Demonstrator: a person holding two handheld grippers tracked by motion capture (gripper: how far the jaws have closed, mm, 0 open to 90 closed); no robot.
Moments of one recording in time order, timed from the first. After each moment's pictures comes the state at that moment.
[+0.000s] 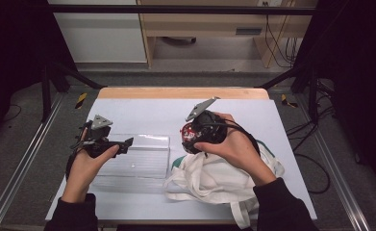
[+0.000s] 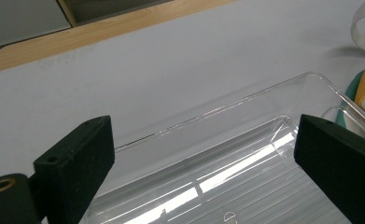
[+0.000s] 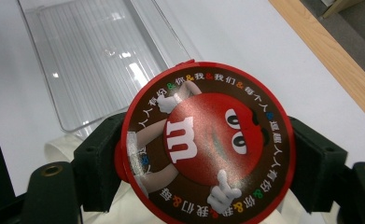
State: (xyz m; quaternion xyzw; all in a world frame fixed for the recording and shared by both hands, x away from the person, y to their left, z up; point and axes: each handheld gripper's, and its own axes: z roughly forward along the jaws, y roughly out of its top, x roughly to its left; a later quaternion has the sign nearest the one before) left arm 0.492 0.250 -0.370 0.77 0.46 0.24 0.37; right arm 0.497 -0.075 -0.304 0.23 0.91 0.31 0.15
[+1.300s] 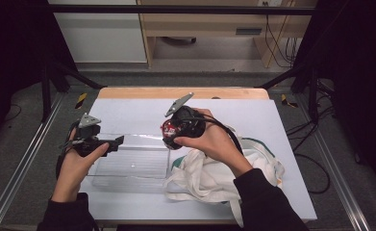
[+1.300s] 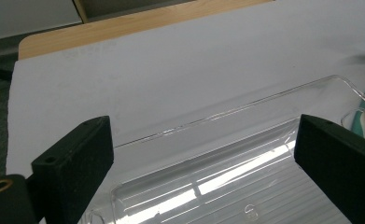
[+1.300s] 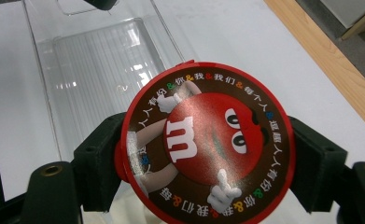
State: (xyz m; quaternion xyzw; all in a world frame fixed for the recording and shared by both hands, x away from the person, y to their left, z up) left arm 0.492 0.279 -0.367 0.75 0.49 0.24 0.37; right arm 0.518 -0.026 -0.310 0.20 0.91 0.33 0.13
